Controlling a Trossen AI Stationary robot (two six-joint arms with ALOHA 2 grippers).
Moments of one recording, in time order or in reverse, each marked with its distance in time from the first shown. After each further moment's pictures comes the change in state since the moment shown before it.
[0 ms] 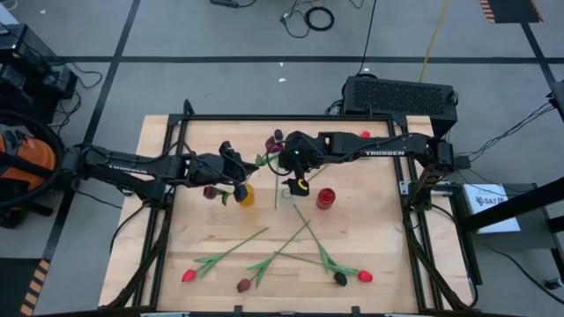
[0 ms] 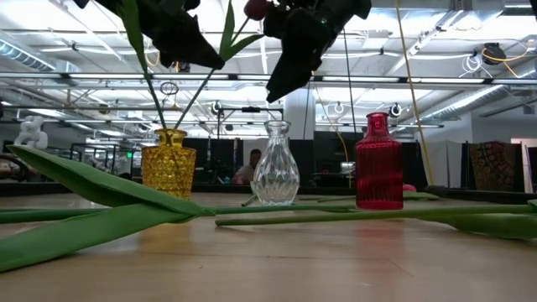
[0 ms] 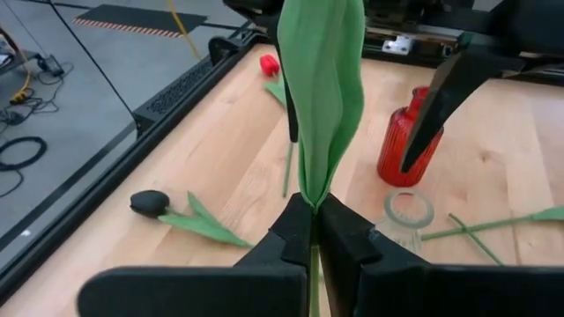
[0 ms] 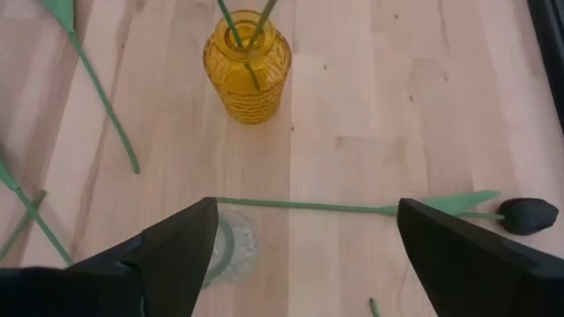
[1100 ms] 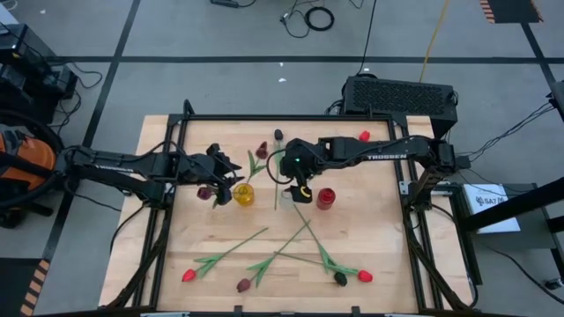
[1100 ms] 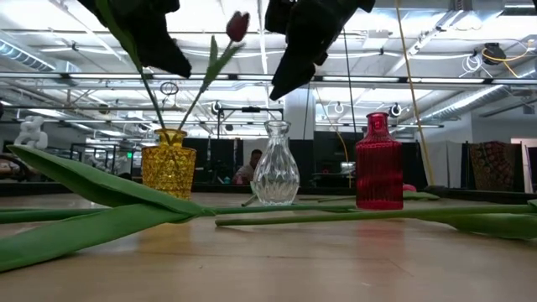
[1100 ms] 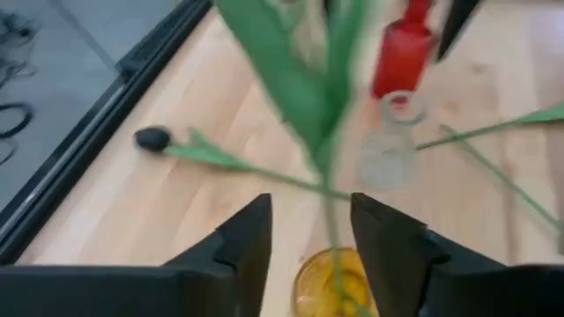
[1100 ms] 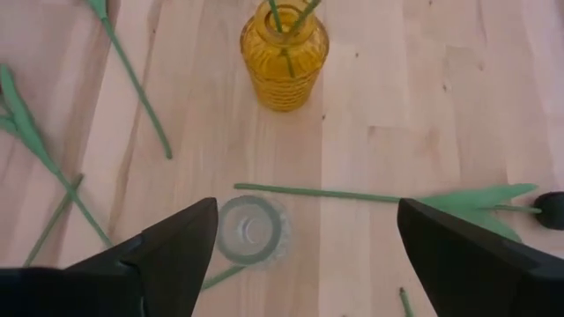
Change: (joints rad) left arm 0.000 -0.137 0.000 -0.318 0.066 0.002; right arm 0.048 -0.015 0.001 -0.054 -0.006 0.034
